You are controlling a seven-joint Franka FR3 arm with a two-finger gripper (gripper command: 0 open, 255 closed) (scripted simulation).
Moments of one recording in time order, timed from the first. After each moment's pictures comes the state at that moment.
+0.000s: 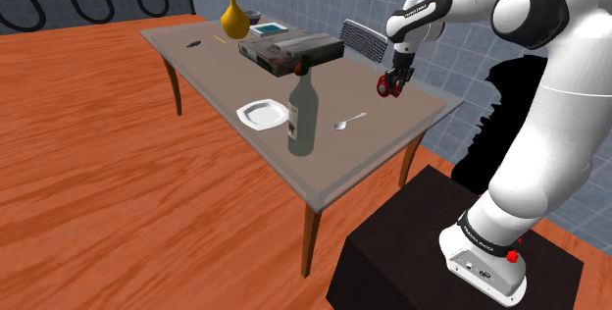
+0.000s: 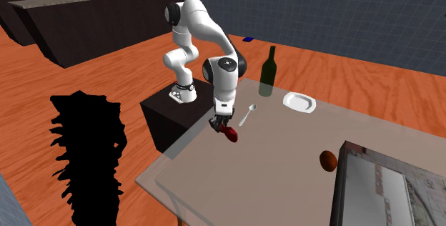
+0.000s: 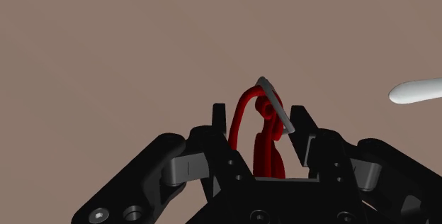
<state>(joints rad) -0.18 0.27 -0.36 -1.89 0.07 2.04 -0.34</state>
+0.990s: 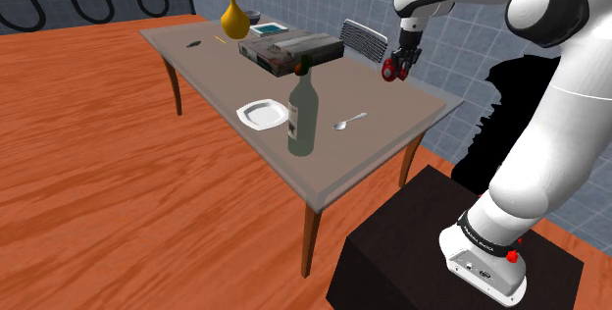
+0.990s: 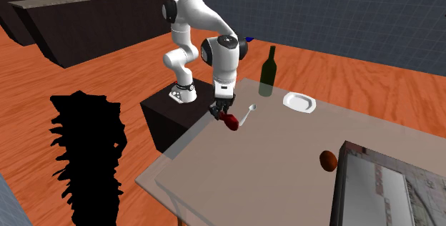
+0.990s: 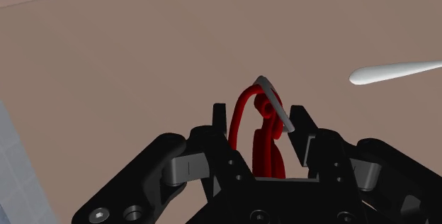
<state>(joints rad) -0.17 0.20 -0.36 -1.77 0.04 1.86 -0.33</state>
